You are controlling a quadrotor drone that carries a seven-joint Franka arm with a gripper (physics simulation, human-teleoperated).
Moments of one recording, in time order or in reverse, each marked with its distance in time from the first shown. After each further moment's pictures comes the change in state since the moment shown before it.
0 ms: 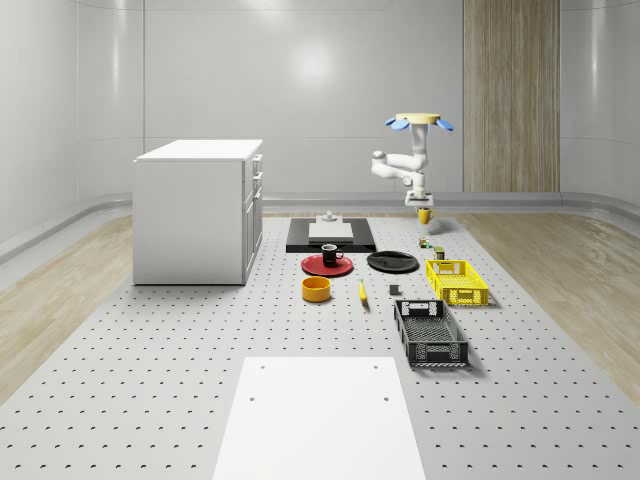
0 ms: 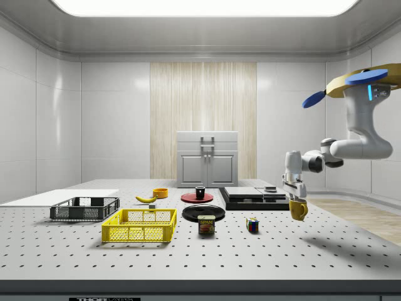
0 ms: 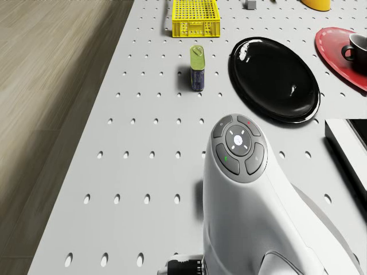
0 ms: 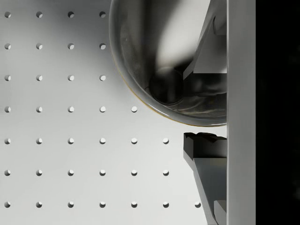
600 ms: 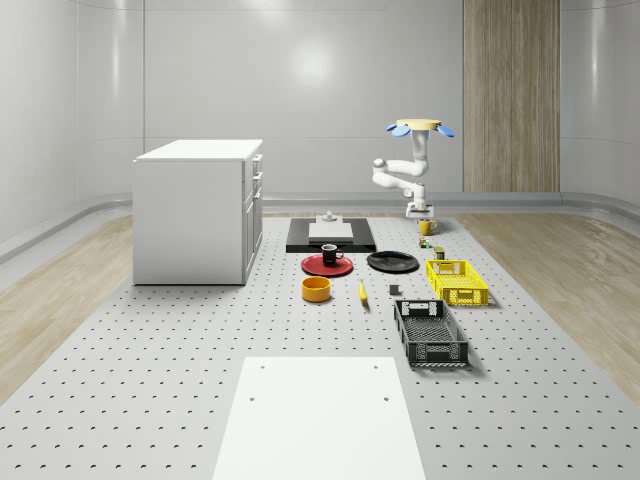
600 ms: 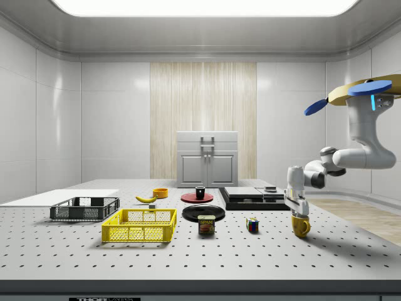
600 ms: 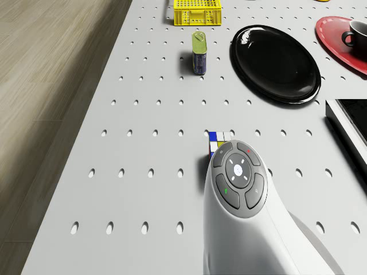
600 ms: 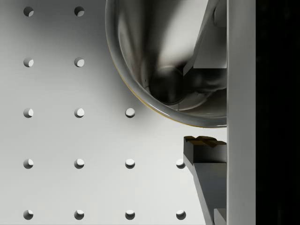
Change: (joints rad) arm -0.030 0.006 -0.121 0.043 -0.110 0.052 0.004
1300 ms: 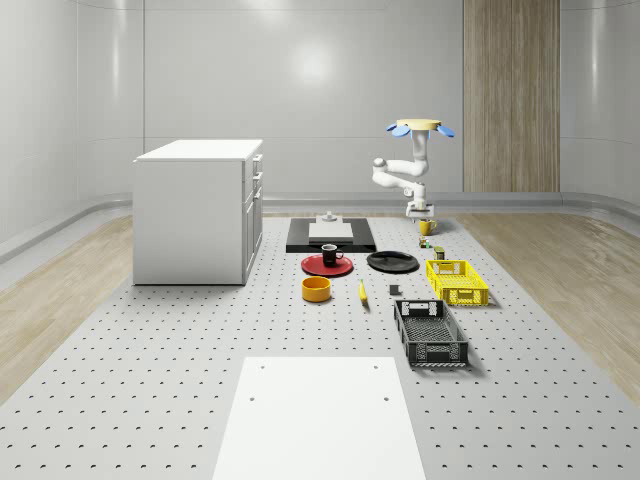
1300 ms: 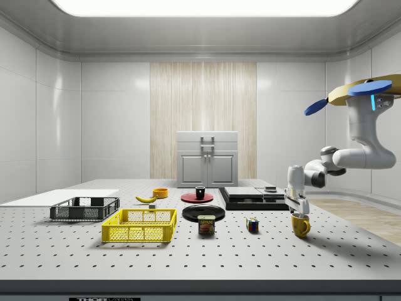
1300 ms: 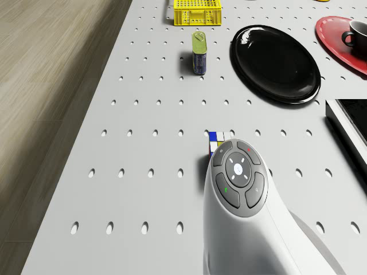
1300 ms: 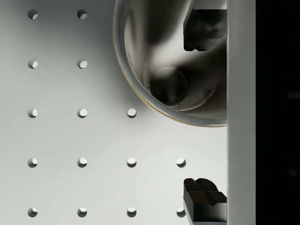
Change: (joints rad) arm 0.001 -0.010 0.002 -0.005 0.005 0.006 0.002
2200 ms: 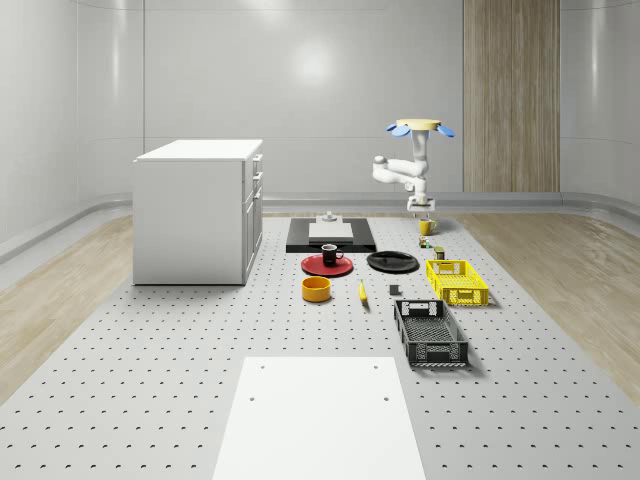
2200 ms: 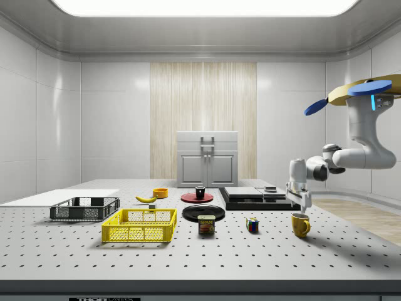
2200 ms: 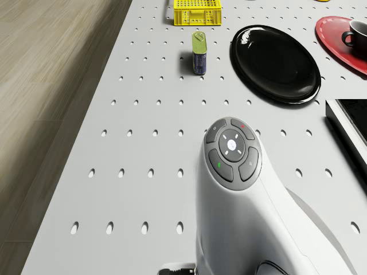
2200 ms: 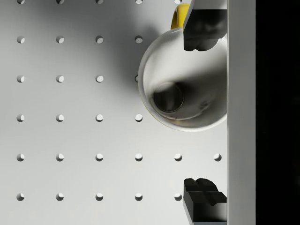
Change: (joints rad) arm 0.026 -0.020 0.099 -0.063 0.092 -0.035 0.022
